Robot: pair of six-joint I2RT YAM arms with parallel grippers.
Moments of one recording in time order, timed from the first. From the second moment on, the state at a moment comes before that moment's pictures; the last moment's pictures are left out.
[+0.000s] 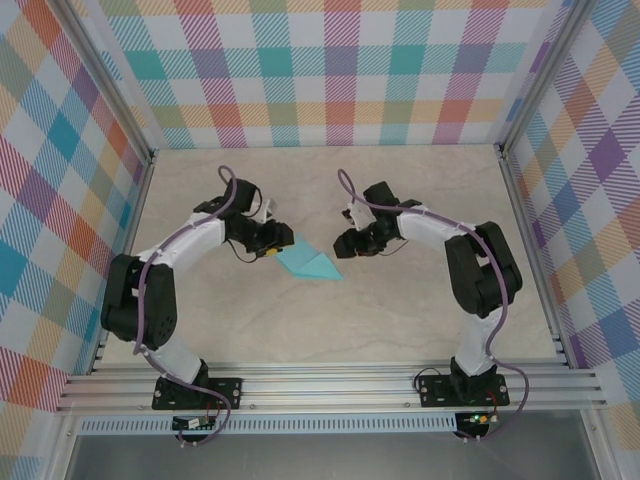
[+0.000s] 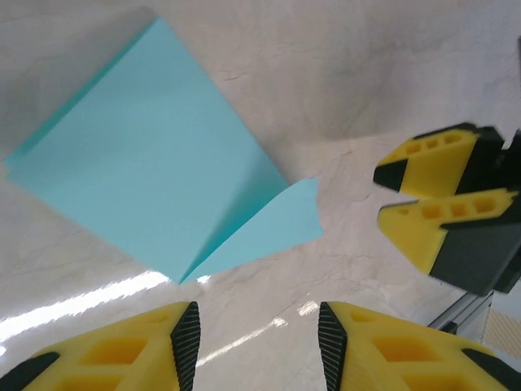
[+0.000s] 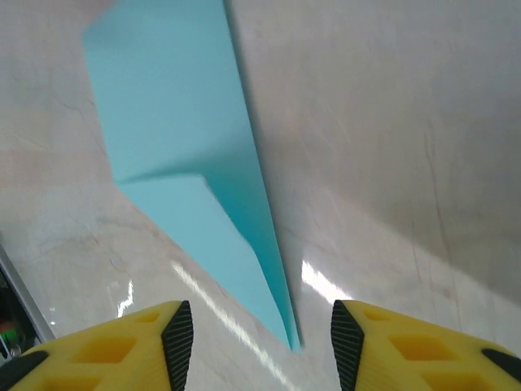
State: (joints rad) left arm -0.28 1.63 1.14 -0.64 0.55 -0.49; right arm 0.47 1.92 1.29 -0.54 -0.63 0.15
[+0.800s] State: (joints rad) left arm -0.25 1.59 0.96 -0.60 0.51 -0.55; right arm 0.48 2.07 1.30 -0.42 -0.85 0.07
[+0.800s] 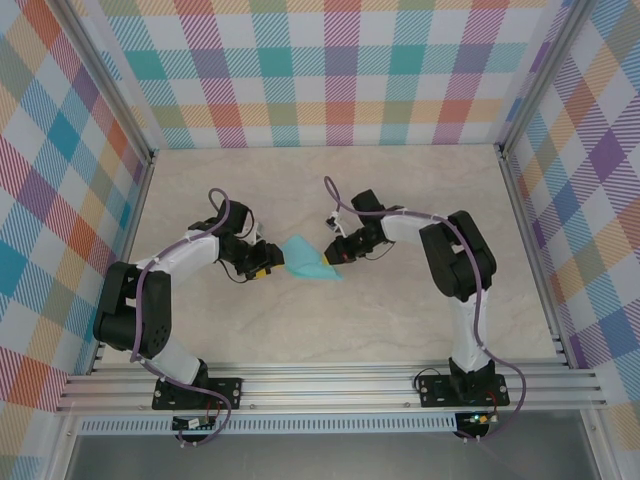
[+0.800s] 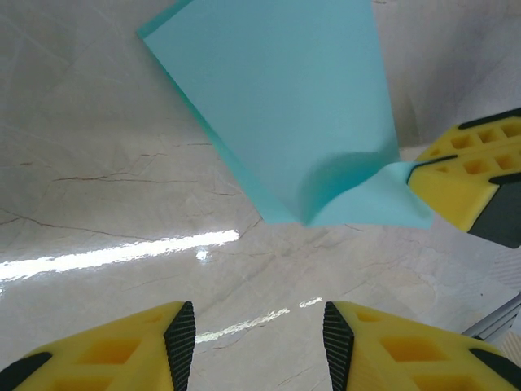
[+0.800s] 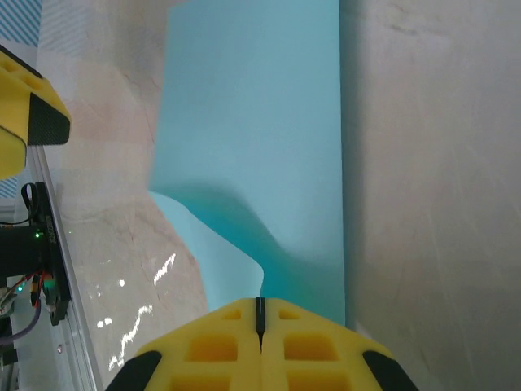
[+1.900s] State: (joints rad) left arm -0.25 1.59 1.03 -0.58 0.56 -0.58; right arm 0.29 1.53 1.20 -0.24 -0.64 0.37
